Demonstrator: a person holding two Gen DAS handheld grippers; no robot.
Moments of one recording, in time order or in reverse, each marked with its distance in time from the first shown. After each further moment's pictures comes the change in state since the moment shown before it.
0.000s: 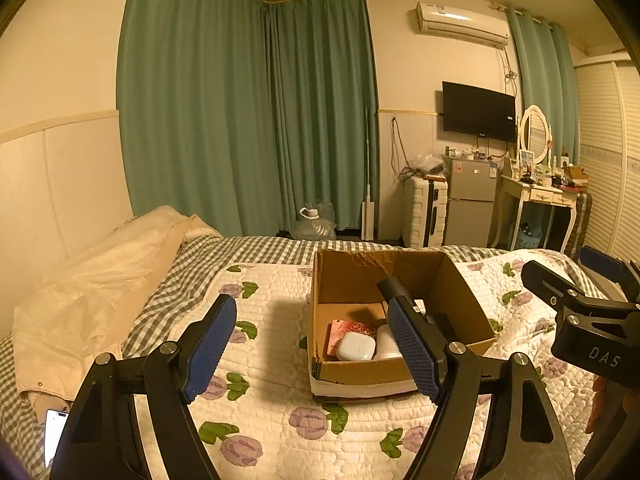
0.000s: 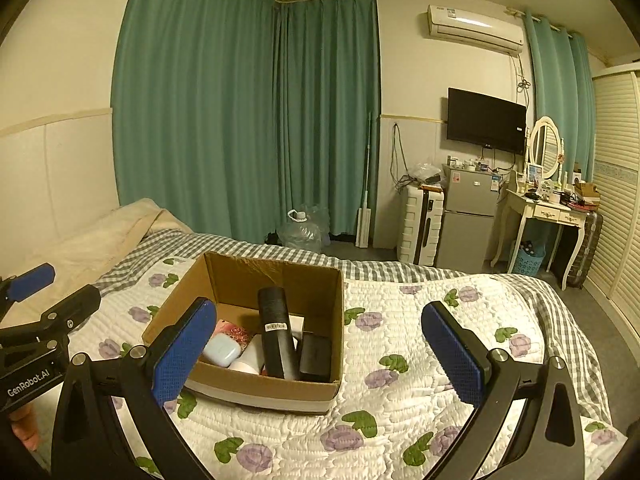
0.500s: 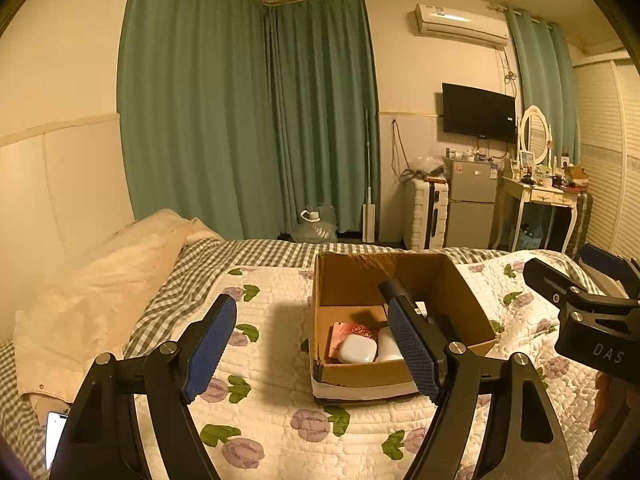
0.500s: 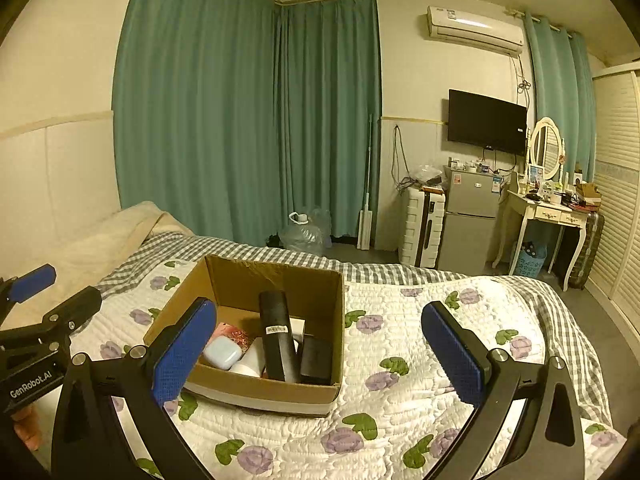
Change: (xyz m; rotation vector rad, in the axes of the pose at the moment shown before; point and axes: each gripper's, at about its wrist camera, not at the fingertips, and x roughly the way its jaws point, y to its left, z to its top) left arm -0.001 0.002 0.000 0.002 -0.012 0.004; right arm 0.002 -0.002 0.002 0.000 -0.006 0.006
